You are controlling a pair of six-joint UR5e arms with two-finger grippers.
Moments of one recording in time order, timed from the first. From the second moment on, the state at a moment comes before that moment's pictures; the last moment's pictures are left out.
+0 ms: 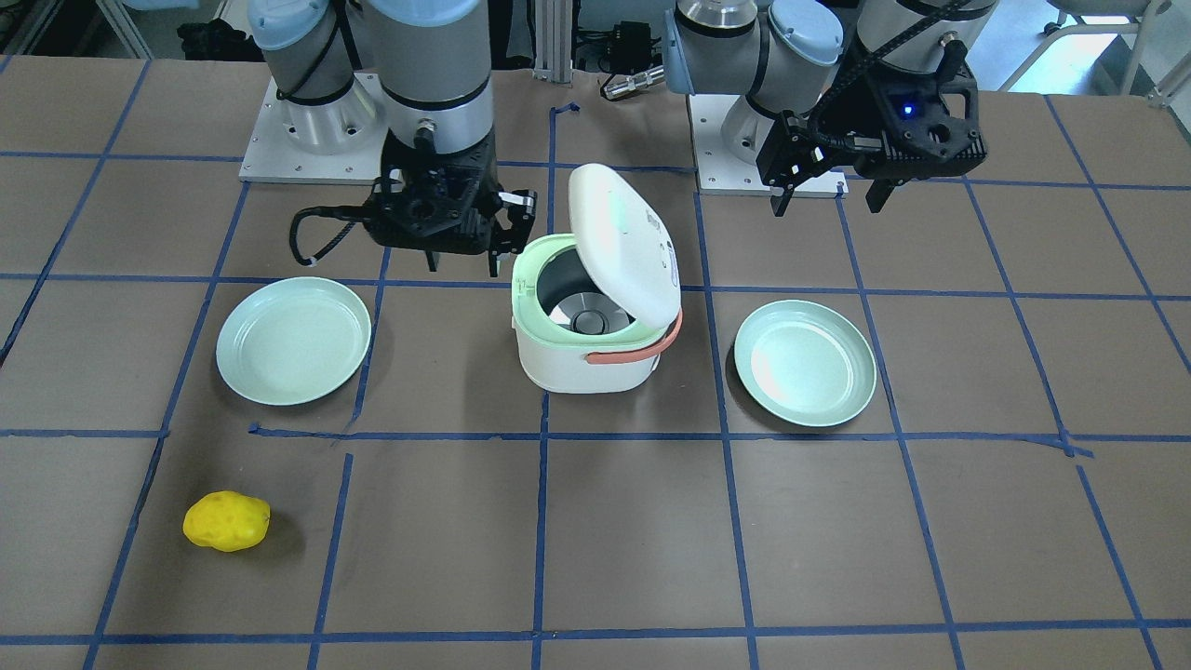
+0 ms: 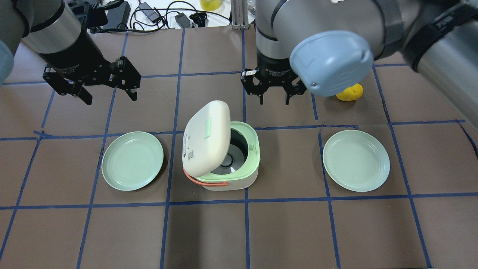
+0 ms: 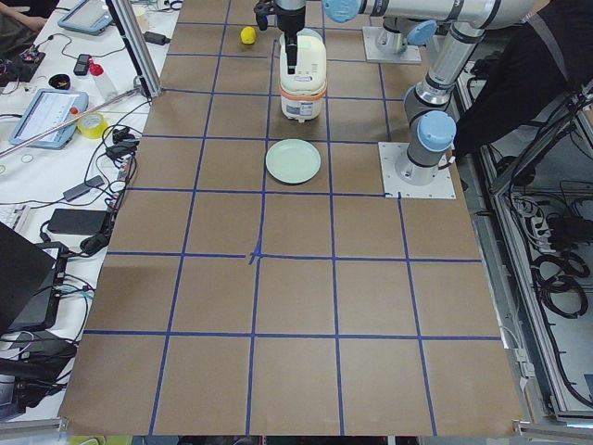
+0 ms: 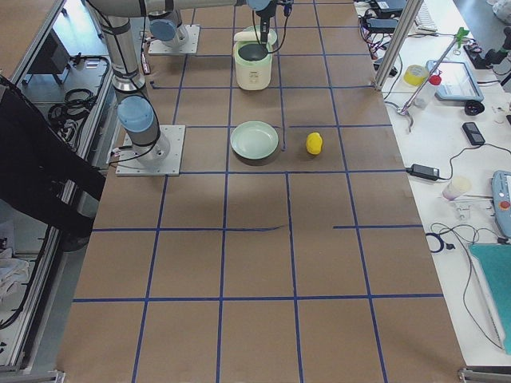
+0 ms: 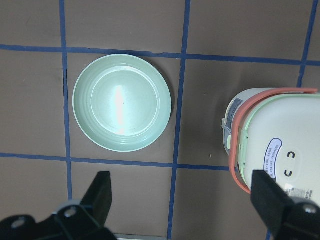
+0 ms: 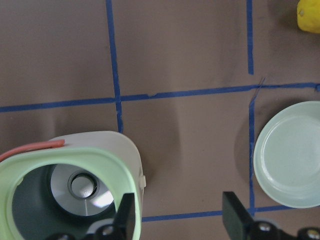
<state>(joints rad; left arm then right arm) -1.55 -1.50 -1.59 -1.62 1.59 -0.05 1.85 -1.43 1.48 -1.64 -1.59 0.35</state>
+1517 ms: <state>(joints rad) -1.55 -1.50 -1.59 -1.62 1.59 -0.05 1.65 -1.48 1.38 -1.62 -1.58 0.14</state>
